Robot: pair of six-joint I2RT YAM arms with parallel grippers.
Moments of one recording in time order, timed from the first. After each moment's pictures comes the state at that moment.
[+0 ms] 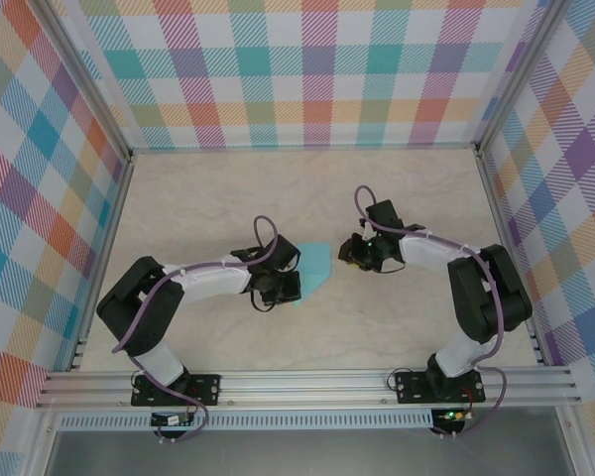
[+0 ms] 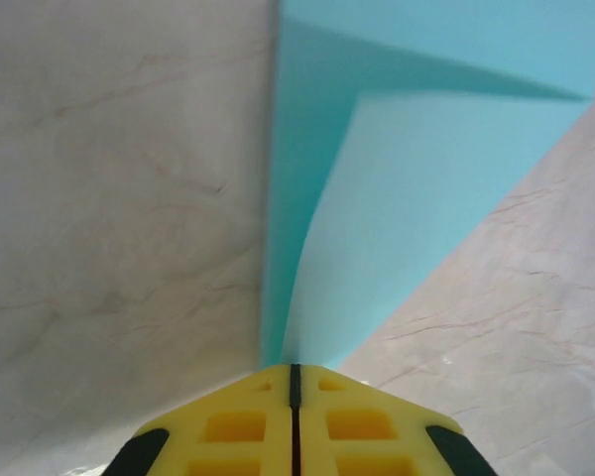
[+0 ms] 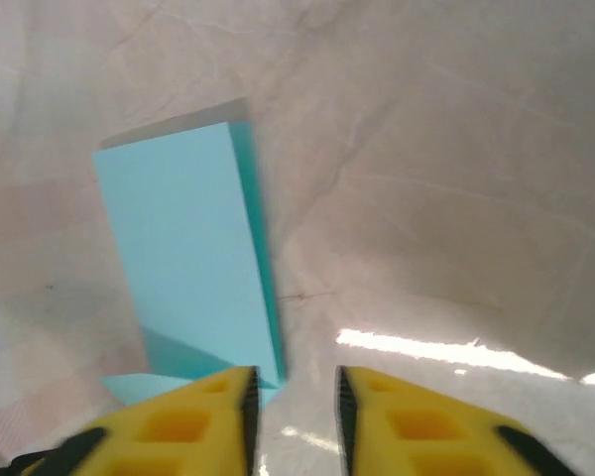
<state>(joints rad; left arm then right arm) -0.78 1.66 0.93 -0.41 0.20 -0.89 0.40 1.64 0.91 -0.33 -0.42 0.72</state>
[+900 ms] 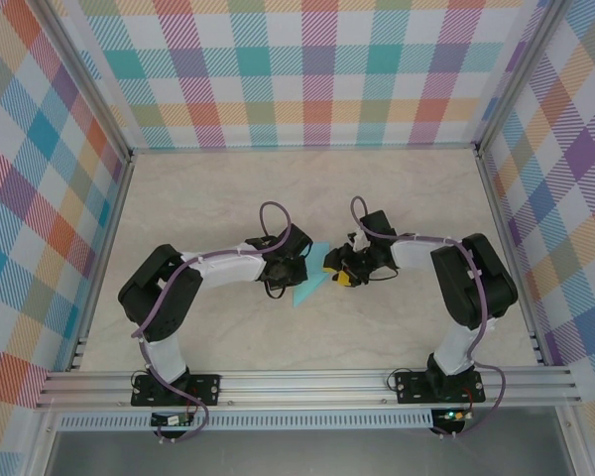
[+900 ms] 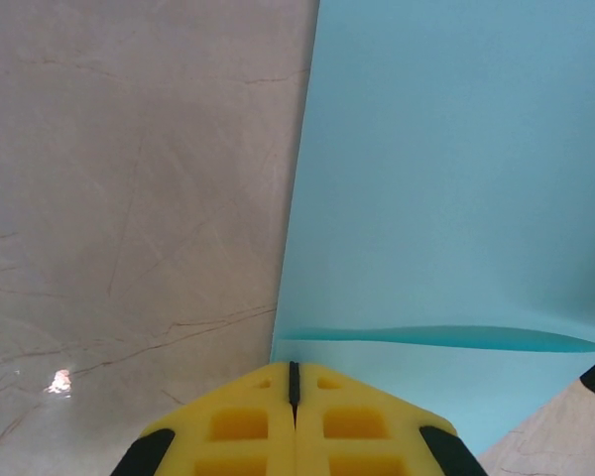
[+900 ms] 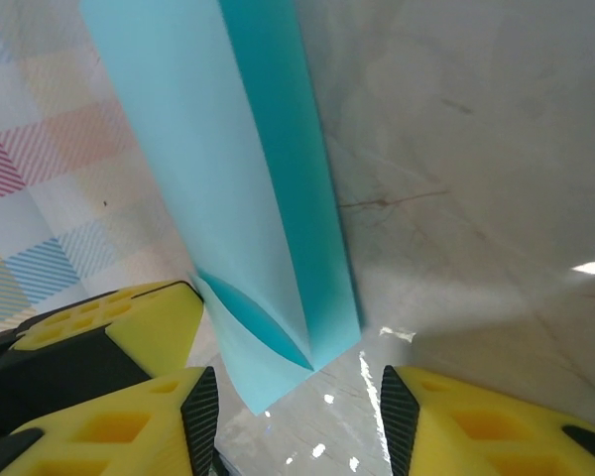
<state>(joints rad) -0.78 1.80 1.07 -0.44 -0.02 -0.92 0.43 1.77 0.86 -0.19 -0.71 0.87</state>
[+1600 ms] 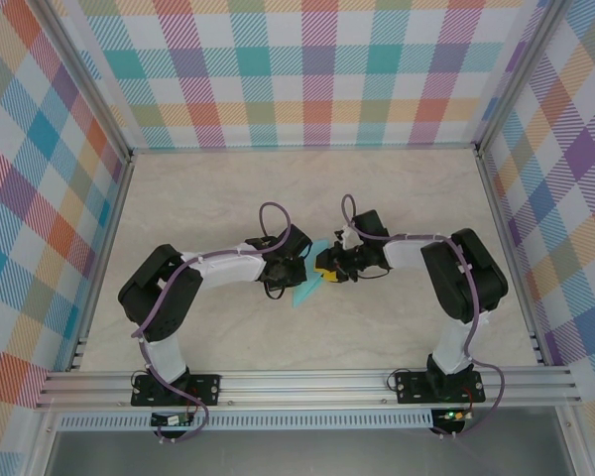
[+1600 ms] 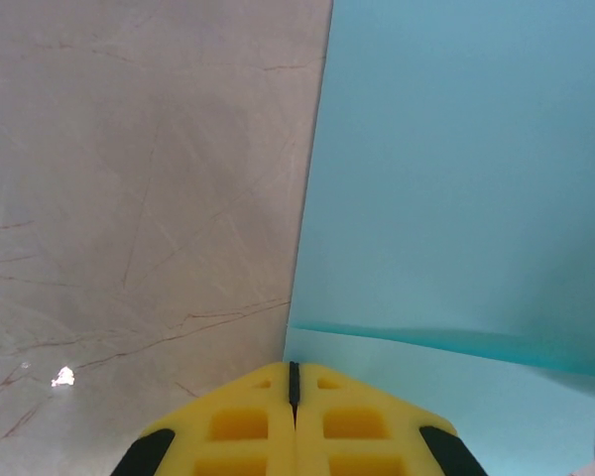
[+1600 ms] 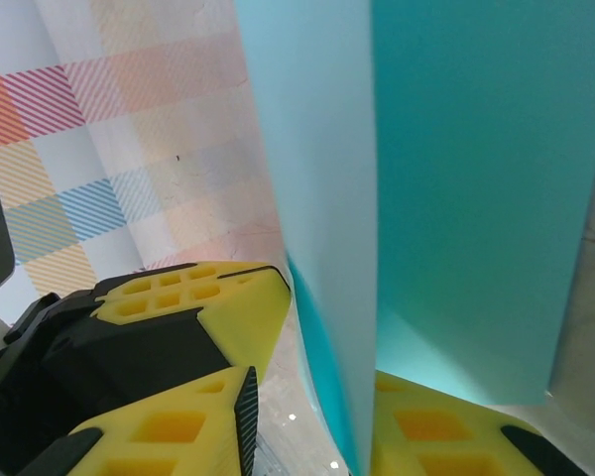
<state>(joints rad) -0.77 1.80 1.07 -0.45 -0.02 -0.92 0.46 1.83 0.87 -0.04 -0.85 0.86</state>
